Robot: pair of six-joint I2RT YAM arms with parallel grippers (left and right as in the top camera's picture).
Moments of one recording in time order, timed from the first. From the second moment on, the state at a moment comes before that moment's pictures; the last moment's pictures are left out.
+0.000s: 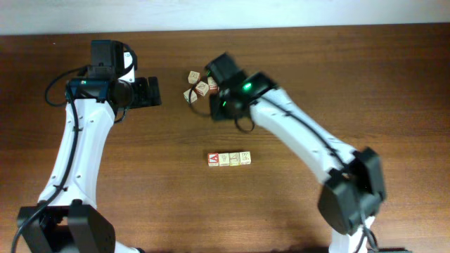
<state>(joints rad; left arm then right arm) -0.01 1.68 1.51 -0.89 0.02 -0.12 0.61 1.98 1.78 -0.93 -0.01 0.49</state>
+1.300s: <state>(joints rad) -0.22 1.69 0.96 -0.64 0.45 -0.26 0.14 1.77 0.91 -0.37 -0.78 0.20</state>
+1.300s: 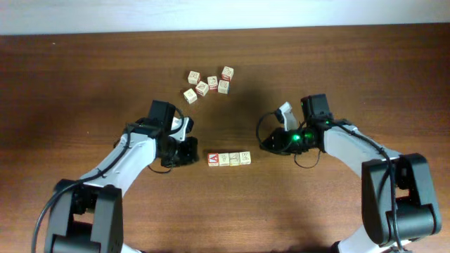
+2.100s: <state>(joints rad) -0.28 1.76 0.92 -0.47 0.52 -0.36 0.20 1.79 0.85 -0.36 -0.75 0.31</state>
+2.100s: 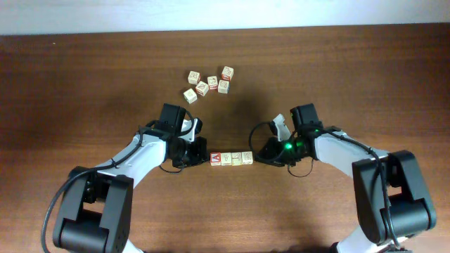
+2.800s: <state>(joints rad) -0.27 1.76 0.92 -0.46 0.49 -0.36 0.25 1.81 0.86 -0.28 -0.78 0.26</state>
